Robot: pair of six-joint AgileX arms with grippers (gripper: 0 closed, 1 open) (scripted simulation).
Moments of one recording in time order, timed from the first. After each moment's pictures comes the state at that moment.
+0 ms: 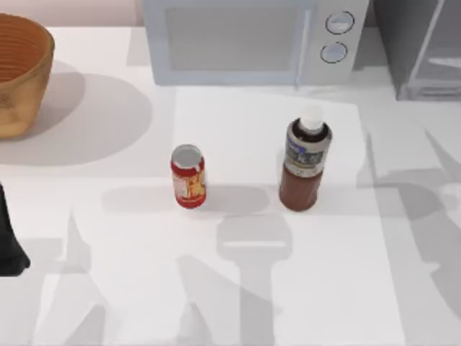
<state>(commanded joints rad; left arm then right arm) 0.00 0.00 0.00 0.00 0.00 0.00 0.37 0.85 0.40 0.75 0.30 -0.02</state>
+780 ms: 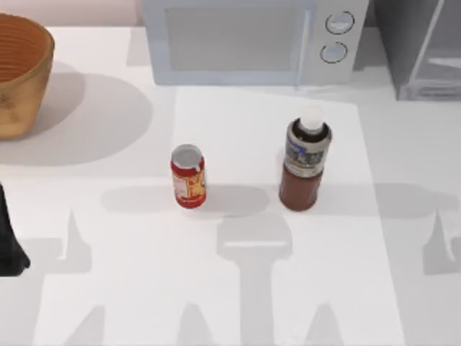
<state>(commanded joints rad) 0.00 0.00 0.00 0.00 0.00 0.00 0.00 0.00 0.00 0.00 0.00 0.00</state>
